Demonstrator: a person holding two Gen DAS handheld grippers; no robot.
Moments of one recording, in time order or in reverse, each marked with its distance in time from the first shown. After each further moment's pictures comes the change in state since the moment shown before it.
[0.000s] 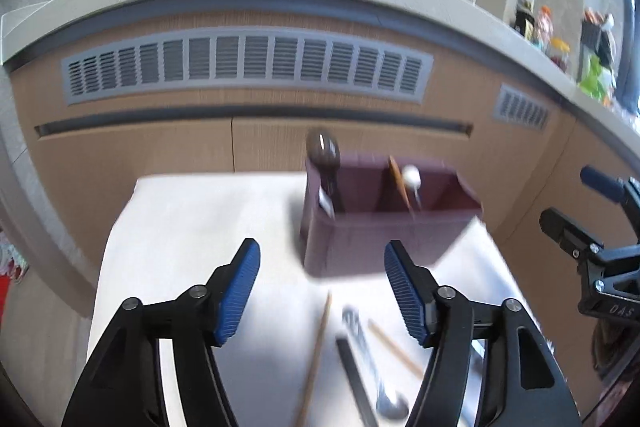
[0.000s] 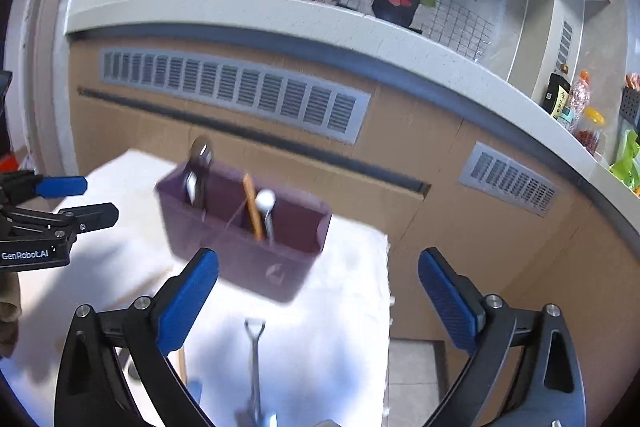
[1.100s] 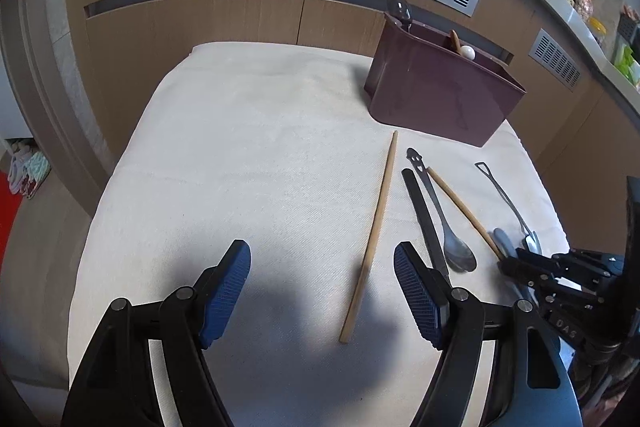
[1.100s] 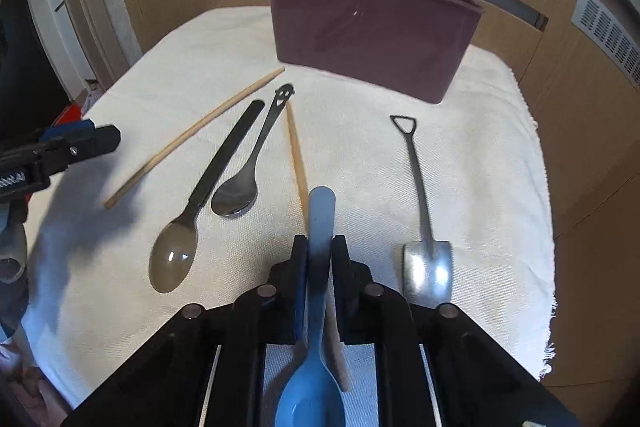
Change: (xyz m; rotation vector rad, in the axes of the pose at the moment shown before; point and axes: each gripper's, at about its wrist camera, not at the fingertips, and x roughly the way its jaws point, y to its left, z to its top) left arm -0.019 0.048 -0.109 -0.141 0.218 0.067; right arm 0.026 0.064 -0.116 0.061 0.391 0.322
